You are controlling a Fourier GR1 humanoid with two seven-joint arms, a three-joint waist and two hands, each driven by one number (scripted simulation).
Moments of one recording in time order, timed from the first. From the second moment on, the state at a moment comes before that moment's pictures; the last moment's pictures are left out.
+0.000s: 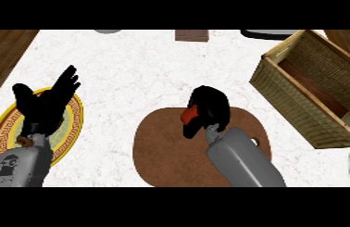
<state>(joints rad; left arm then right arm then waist) -0.22 0.27 0.12 -1.40 0.07 -0.06 0.22 -0.53 0.00 0.46 -1.23 0.81 -0.05 0.86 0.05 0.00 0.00</state>
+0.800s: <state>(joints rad) -0.28 0.25 0.10 -1.34 0.05 -0.06 0.22 -1.05 -0.01 0.54 -1.13 0.84 -0.52 1.10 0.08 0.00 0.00</state>
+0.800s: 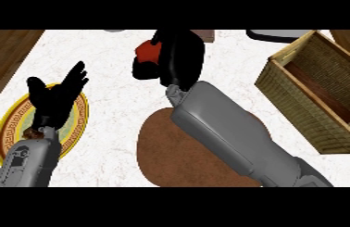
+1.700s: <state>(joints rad) -0.24 0.27 0.14 -1.35 0.07 -0.05 0.21 -1.50 -0.04 0.28 -0.81 1.08 -0.47 1.22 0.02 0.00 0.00</state>
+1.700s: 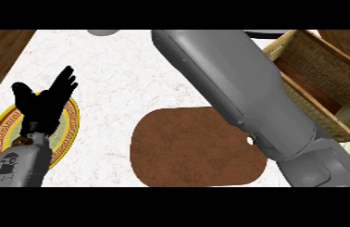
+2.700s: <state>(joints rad) -0.20 0.29 0.16 -1.41 0.08 -0.06 0.25 -1.45 -0.24 0.07 -0.68 1.23 -0.39 1.15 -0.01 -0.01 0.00</state>
